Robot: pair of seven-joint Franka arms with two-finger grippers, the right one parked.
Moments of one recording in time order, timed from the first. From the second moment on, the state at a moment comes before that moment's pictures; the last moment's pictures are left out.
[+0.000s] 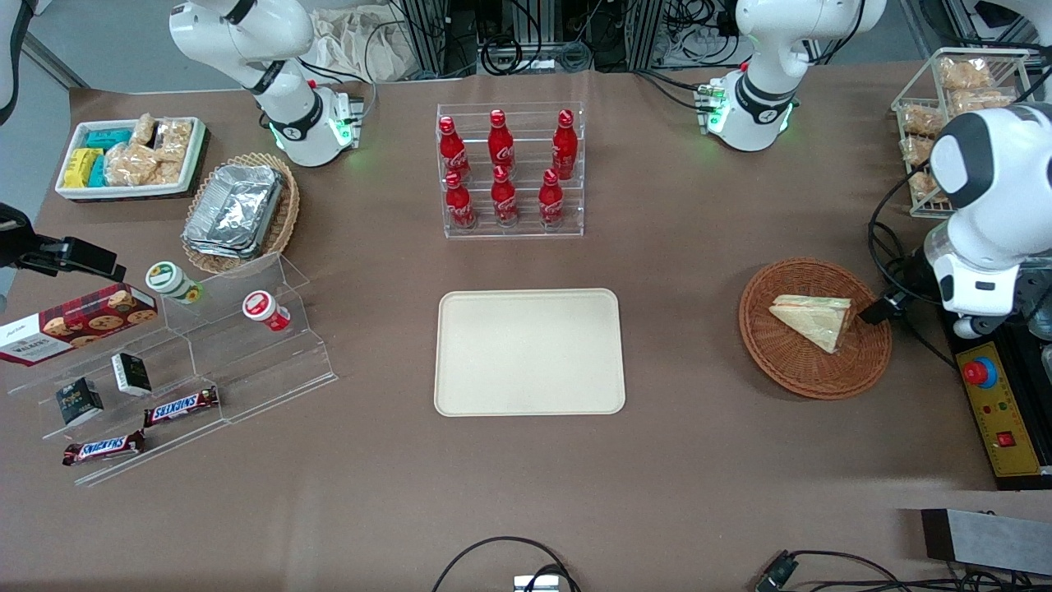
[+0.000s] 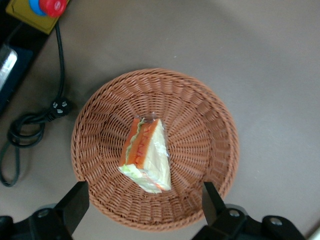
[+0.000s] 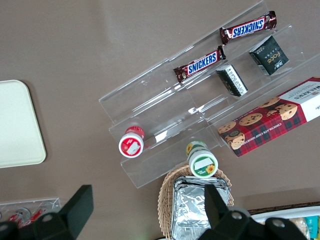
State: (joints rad) arm -0.02 0.01 0.11 -2.16 0.02 2.19 -0.59
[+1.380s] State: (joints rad) arm 0.00 0.05 0.15 -2.50 -0.02 2.71 -0.67
